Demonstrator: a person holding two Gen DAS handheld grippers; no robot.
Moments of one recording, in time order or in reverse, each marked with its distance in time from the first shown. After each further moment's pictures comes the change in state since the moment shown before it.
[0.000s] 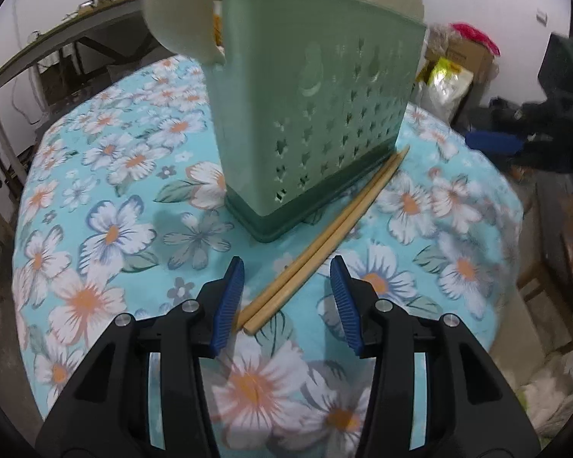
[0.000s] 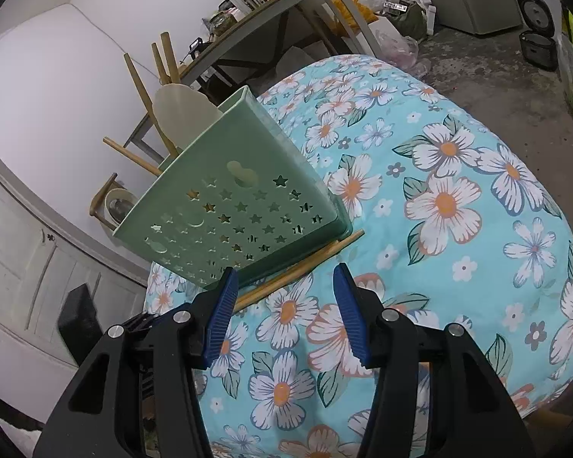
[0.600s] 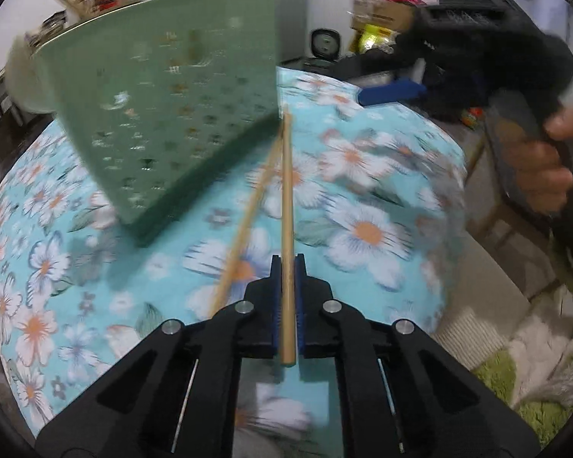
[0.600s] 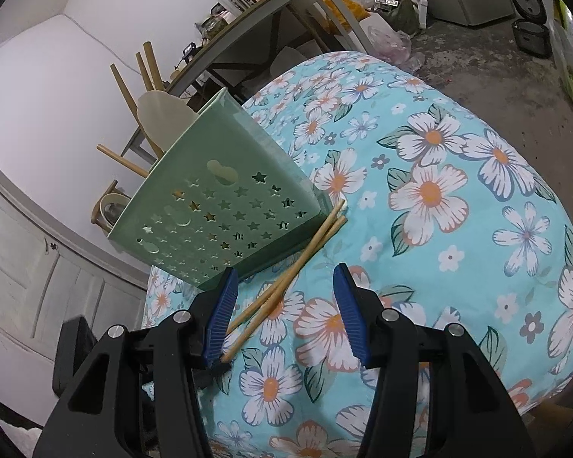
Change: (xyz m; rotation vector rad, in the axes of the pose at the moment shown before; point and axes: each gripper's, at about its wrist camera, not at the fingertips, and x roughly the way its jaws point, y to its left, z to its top) left arm -0.005 -0.078 -0.014 0.247 0.022 -0.145; right arm -0.004 -0.016 -0.005 0.043 -0.005 0.013
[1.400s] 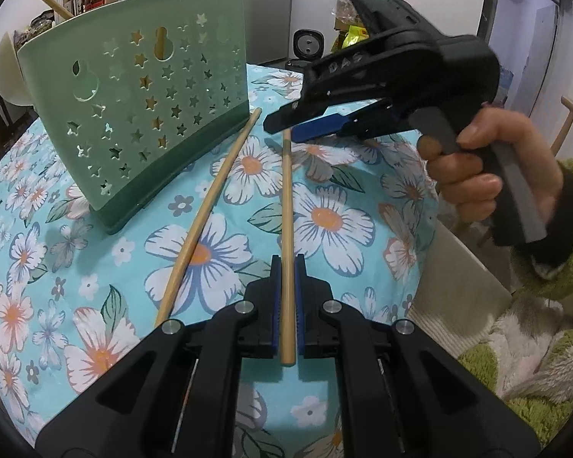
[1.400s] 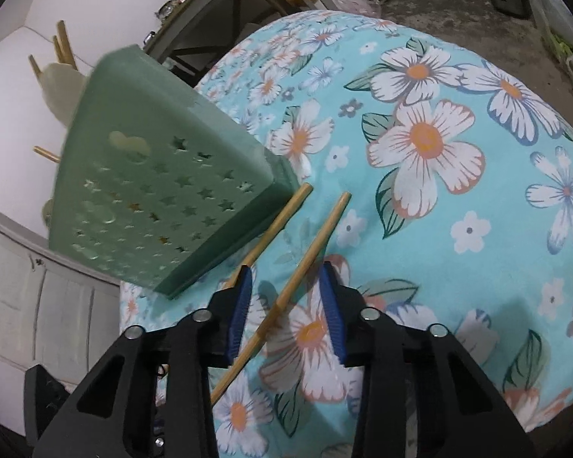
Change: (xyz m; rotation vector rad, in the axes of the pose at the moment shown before) left arm -0.004 -0.009 -0.008 -0.018 -0.022 -0.061; right arm 0.059 -0.020 -0.006 0.105 0.083 -0.071
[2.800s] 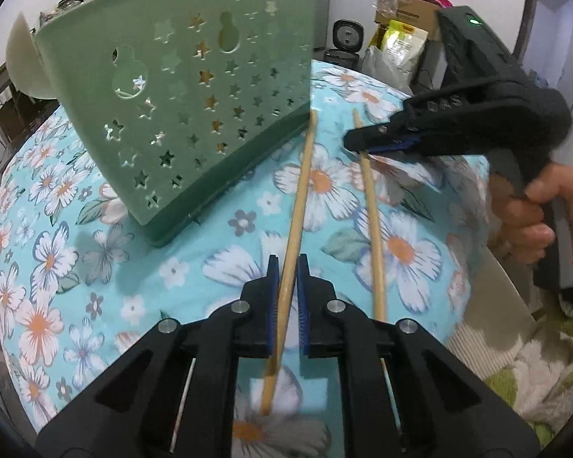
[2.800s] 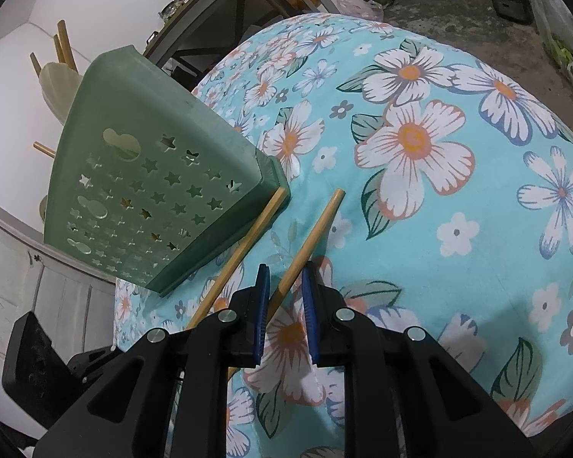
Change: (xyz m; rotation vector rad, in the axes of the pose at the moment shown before) left arm 0.011 0.030 0.021 -0.069 0.061 0.113; right arm -0.004 -0.014 -0.005 -0.018 -0.008 0.004
